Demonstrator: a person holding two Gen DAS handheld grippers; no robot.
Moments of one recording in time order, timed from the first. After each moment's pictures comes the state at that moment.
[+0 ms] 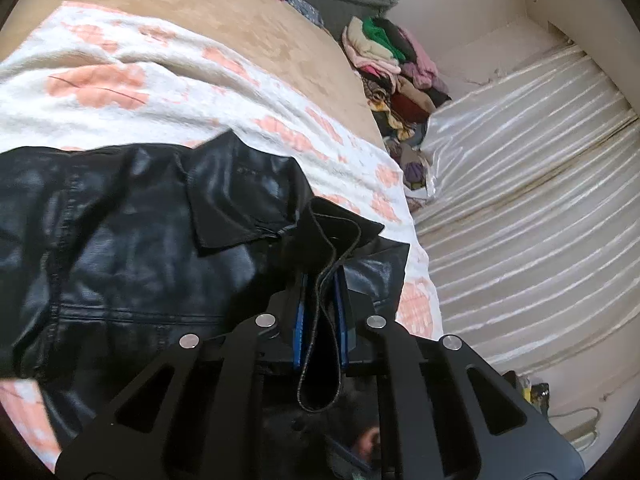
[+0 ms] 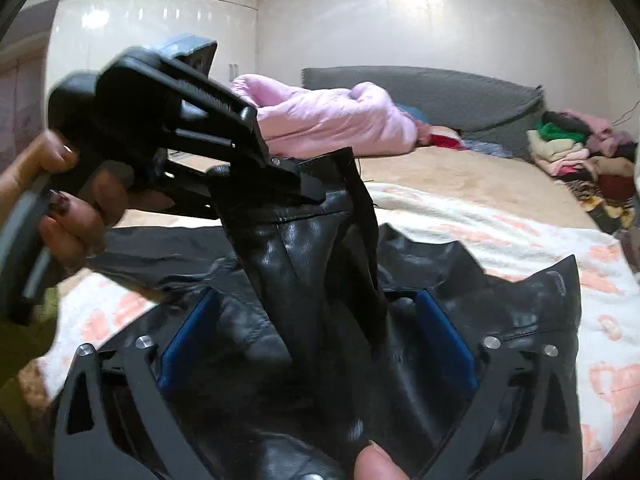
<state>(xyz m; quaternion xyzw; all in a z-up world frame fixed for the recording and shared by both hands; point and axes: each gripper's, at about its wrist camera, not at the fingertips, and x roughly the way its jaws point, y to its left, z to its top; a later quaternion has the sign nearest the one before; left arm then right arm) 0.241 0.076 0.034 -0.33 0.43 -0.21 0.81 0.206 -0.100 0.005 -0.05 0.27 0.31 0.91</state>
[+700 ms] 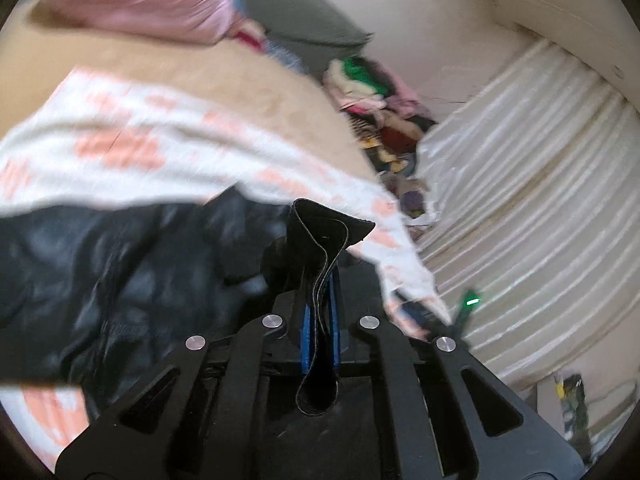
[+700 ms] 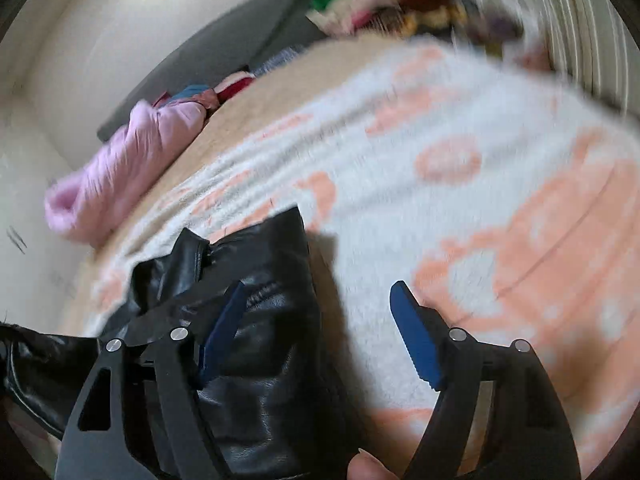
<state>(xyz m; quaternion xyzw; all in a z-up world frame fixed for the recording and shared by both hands) 0.199 0.084 0.083 -0.28 0.33 -0.21 0.88 0.323 -0.349 -0.073 0.26 0.43 0.03 0.87</state>
